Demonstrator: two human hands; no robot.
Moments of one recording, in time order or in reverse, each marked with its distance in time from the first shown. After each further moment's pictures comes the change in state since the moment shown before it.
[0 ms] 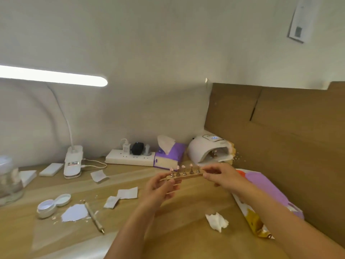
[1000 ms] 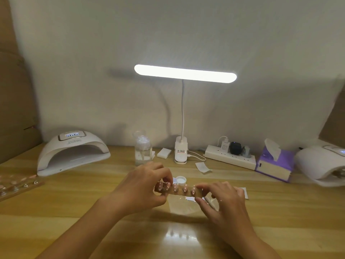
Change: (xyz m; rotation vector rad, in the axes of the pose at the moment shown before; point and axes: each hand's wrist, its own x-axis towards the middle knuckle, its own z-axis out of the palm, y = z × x) left_hand -0.116 0.076 -0.280 1.512 0.143 0.485; right_hand -0.054 -0.110 0.267 -0.236 0.158 -0.758
